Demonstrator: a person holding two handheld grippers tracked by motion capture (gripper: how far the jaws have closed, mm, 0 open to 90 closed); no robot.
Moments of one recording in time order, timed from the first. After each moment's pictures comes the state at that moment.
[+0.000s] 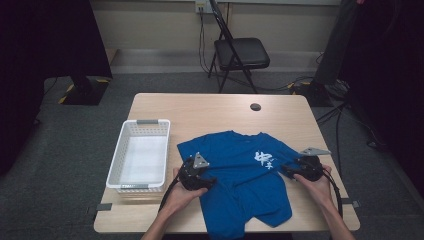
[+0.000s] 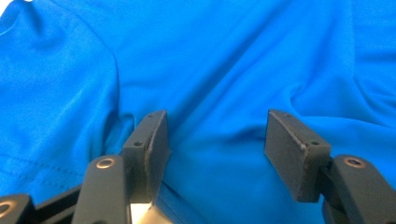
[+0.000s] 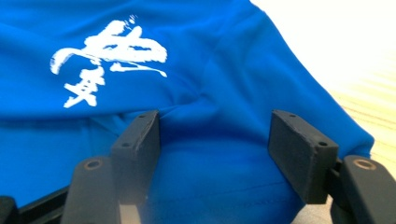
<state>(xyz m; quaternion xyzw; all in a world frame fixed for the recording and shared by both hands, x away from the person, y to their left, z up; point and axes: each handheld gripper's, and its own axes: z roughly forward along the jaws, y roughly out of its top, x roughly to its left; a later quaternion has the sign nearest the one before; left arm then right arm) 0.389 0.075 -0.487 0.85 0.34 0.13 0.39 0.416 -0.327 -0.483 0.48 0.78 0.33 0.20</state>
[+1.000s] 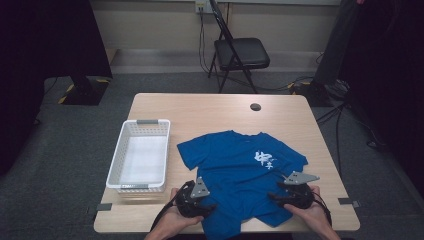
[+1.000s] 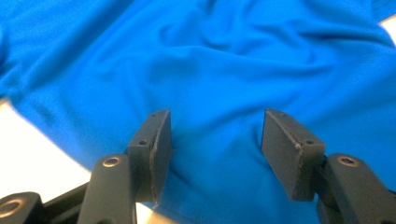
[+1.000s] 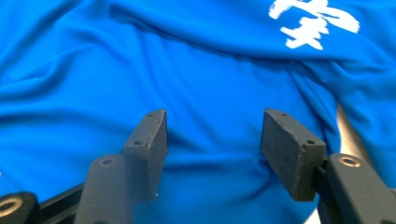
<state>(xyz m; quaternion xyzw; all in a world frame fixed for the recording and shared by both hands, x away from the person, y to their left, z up) 0.320 0.083 -0.487 0.88 0.26 0.10 0.38 0.337 -0.278 -0.484 0.37 0.85 0.35 0.15</state>
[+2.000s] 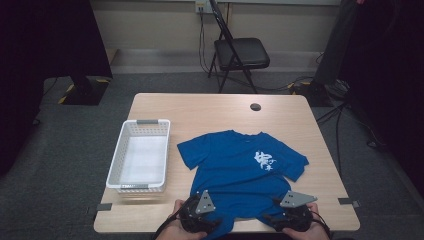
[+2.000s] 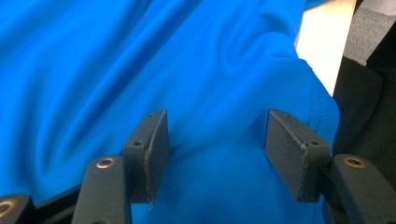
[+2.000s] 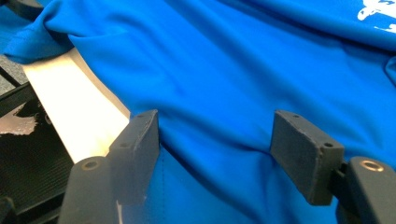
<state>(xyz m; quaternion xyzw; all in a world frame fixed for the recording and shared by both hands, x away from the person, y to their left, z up) 0.282 0.068 -0.485 0.89 0.22 0.08 0.38 0.283 -0.259 -0.484 0.31 0.87 0.36 0.13</state>
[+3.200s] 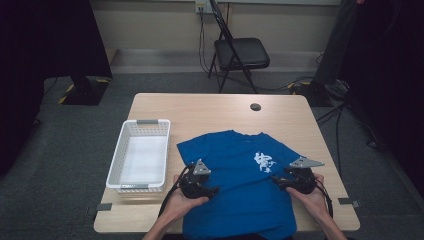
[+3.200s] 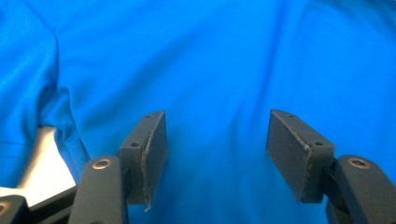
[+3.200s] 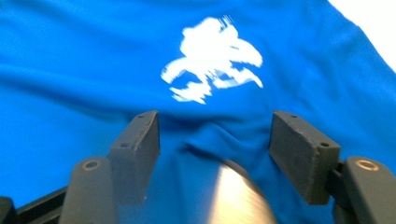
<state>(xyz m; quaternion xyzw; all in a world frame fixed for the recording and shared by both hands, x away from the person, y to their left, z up) 0.369 0.070 -0.483 0.86 0.33 0.07 0.39 0.377 -0.293 -0.479 0.44 0.81 0.36 0.18</state>
